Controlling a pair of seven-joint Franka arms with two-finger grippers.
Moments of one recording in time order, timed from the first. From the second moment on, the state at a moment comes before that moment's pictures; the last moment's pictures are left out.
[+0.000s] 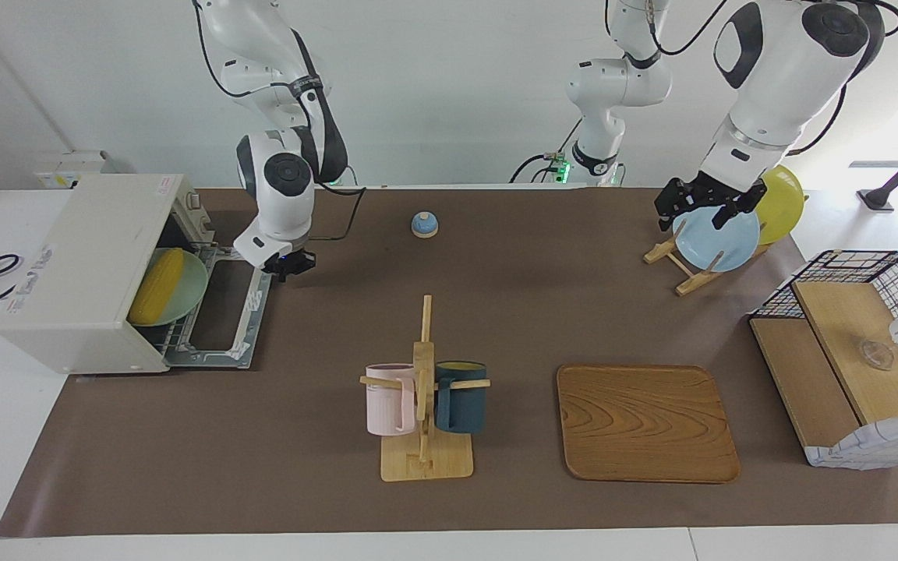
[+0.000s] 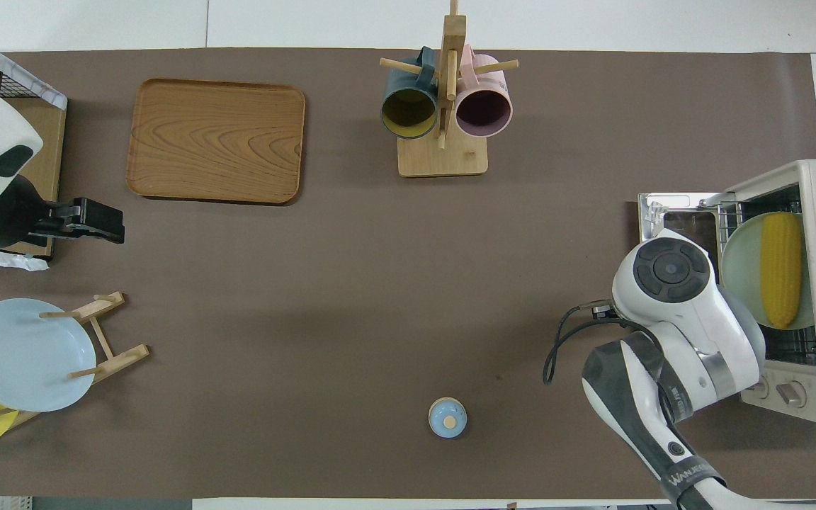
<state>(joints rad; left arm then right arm) -0.08 -0.04 -0.06 -1.72 -0.02 1.63 -0.10 0.08 -0.02 0.12 -2.37 -0.32 2.15 0.31</state>
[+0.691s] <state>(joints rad) -0.08 -0.04 -0.06 -1.72 -0.02 1.63 -0.10 0.06 -0.06 0.12 -2.47 -0.29 2.17 0.31</state>
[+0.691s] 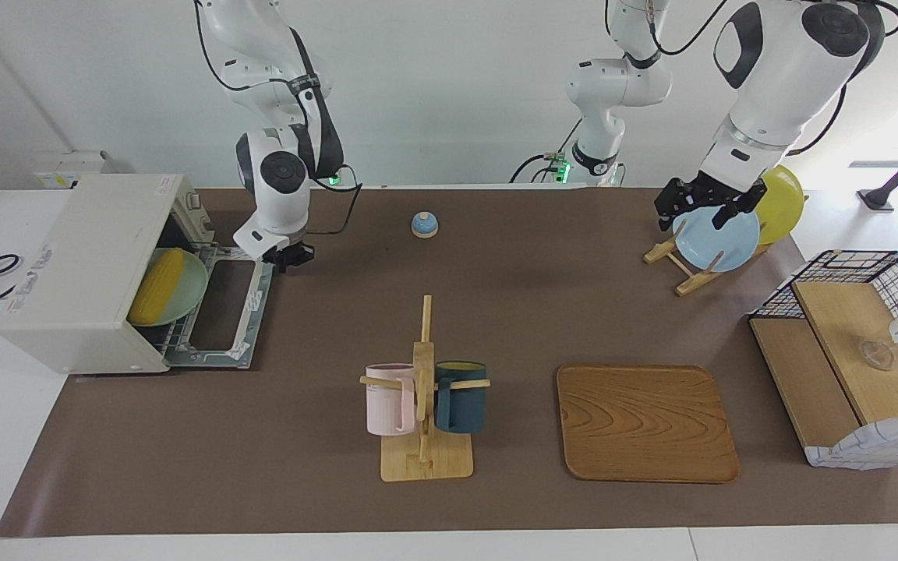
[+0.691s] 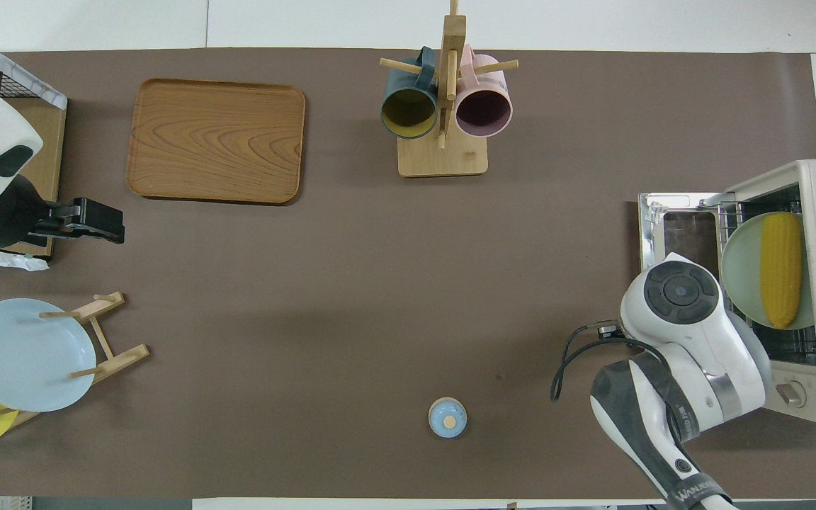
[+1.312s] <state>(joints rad) -0.08 -0.04 -0.06 -1.72 -0.02 1.63 -0.10 0.03 -0.07 0.12 -2.50 -0.29 2.23 0.28</state>
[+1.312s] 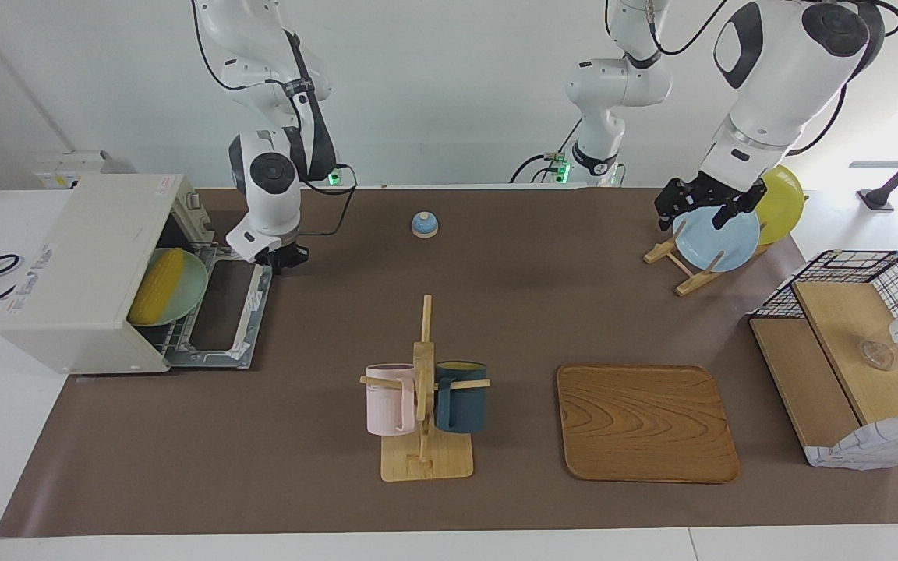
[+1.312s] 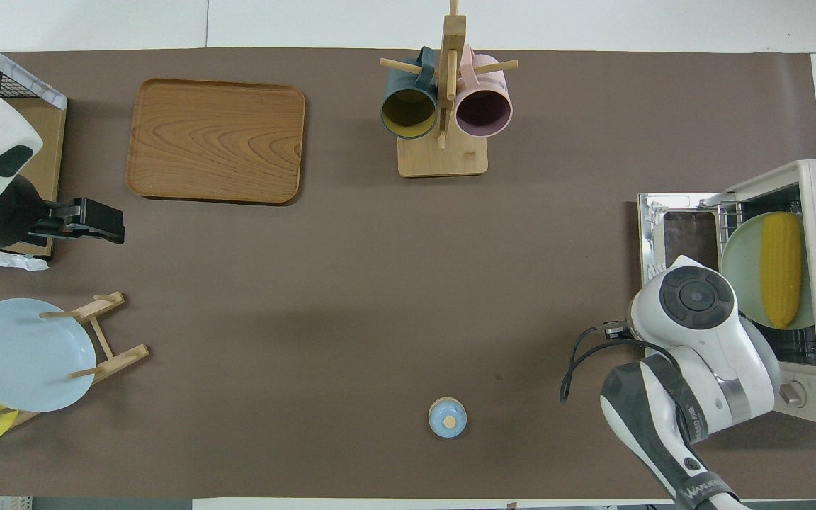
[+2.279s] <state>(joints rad) -0.08 -0.04 -0.06 -1.72 -0.02 1.63 -0.10 0.05 -0.07 0.14 -2.39 -0.40 2.06 0.28</state>
